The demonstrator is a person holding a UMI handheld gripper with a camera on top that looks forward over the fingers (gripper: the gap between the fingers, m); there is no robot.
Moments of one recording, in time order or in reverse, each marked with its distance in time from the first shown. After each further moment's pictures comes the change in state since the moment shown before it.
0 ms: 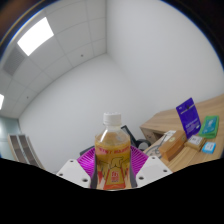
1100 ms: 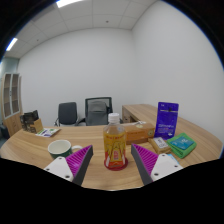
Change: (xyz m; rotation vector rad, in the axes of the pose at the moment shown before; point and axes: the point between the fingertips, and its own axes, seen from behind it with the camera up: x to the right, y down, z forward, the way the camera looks) arm 0.144 0.077 -0.068 -0.322 0.135 -0.514
